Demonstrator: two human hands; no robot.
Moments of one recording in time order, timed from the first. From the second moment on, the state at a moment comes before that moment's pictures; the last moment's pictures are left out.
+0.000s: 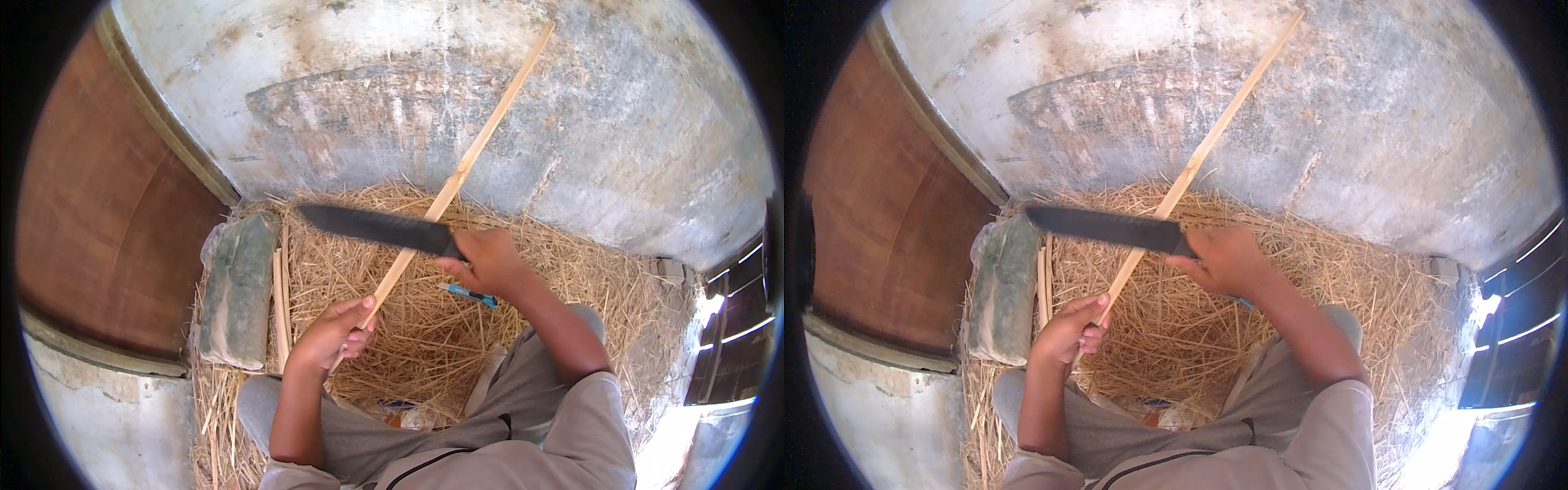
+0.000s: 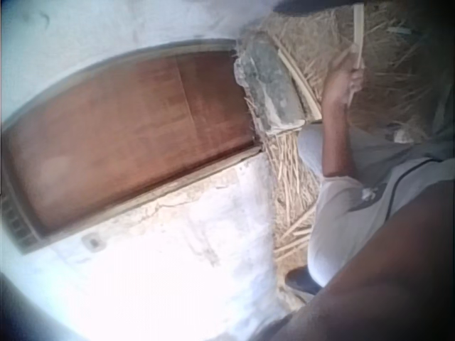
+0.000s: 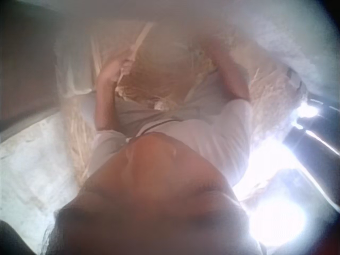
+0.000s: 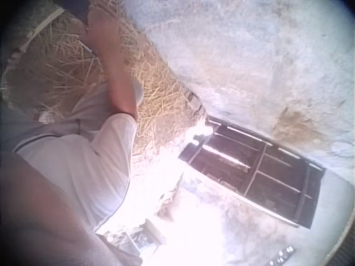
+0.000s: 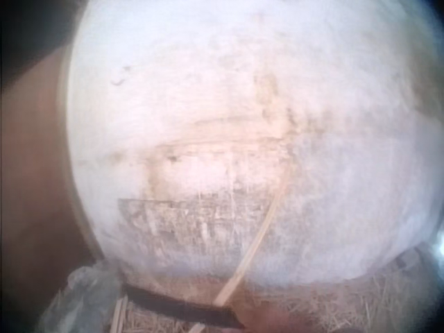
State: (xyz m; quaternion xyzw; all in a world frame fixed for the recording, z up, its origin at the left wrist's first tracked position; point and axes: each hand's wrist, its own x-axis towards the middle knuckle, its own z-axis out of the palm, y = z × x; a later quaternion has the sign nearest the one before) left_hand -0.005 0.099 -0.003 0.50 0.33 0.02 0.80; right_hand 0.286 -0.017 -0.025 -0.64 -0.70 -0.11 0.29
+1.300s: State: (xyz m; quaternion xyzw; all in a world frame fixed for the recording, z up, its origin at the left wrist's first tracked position) left_hand -0.012 0.084 0.002 0.63 0.37 0.11 0.68; right_hand 0.266 -0.028 -0.015 -0.70 -0.63 -0.05 0.33
